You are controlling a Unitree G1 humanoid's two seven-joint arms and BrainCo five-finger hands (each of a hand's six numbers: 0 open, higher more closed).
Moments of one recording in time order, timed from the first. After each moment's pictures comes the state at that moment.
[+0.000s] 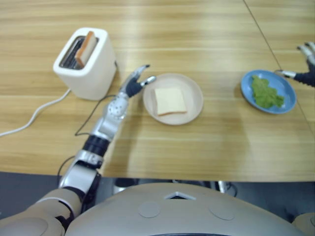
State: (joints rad) left arm -0.35 0.21 -0.28 0.33 0.41 -0.10 -0.02; right arm -0.46 -1.02 0.17 0.99 -0.96 -0.29 -0.37
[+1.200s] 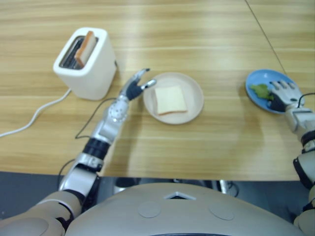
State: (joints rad) left arm -0.31 0.21 -0.28 0.32 0.43 -0.09 -0.02; right arm -0.52 -0.92 0.47 1.21 -0.88 -0.31 -0.46
